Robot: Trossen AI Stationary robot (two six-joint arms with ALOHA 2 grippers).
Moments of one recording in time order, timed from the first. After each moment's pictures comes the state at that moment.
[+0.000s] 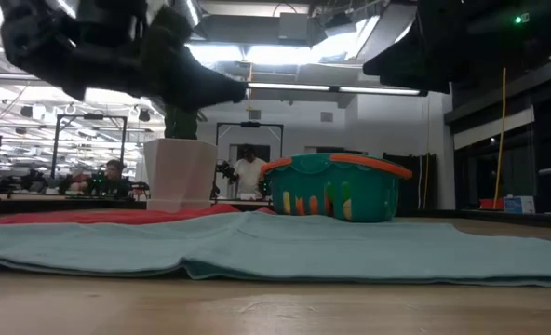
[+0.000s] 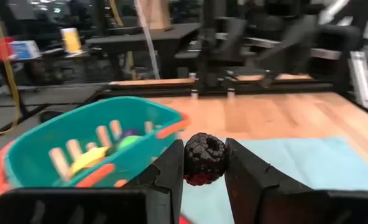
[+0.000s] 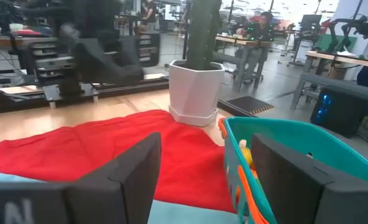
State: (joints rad) left arm 0.03 1.38 0.35 0.95 -0.08 0.06; right arm 0.57 1.56 0.50 0.95 1.22 0.05
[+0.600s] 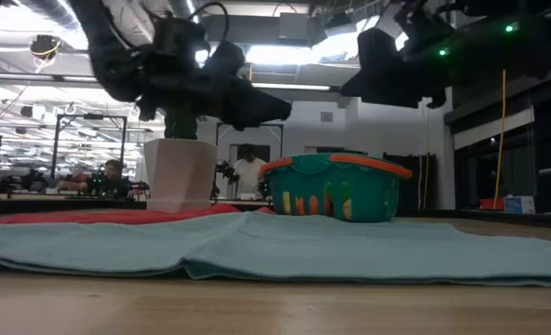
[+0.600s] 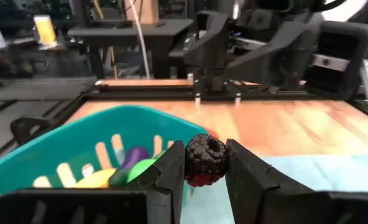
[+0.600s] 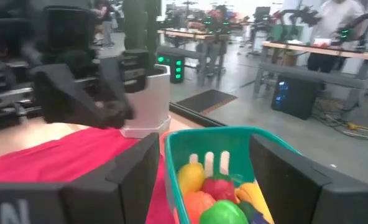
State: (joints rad) left arm 0.29 1.67 0.62 0.94 0.27 0.05; right arm 0.29 1.53 0.50 0.92 1.13 0.08
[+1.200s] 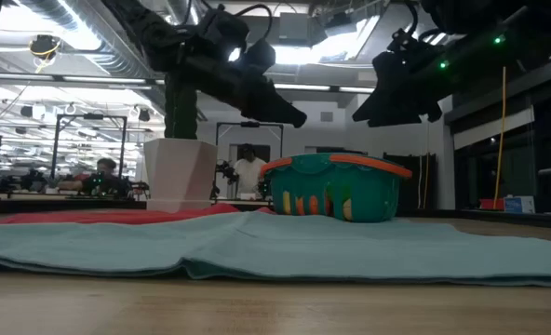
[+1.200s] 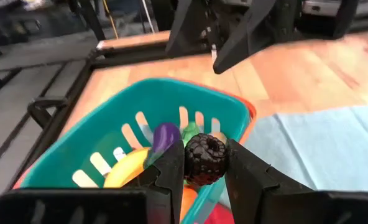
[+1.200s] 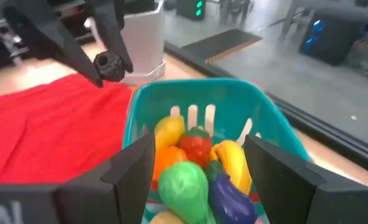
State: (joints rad) left arm 0.34 1.67 0.94 0.35 0.28 0.27; right arm 0.04 1.21 0.50 0.26 0.70 0.30
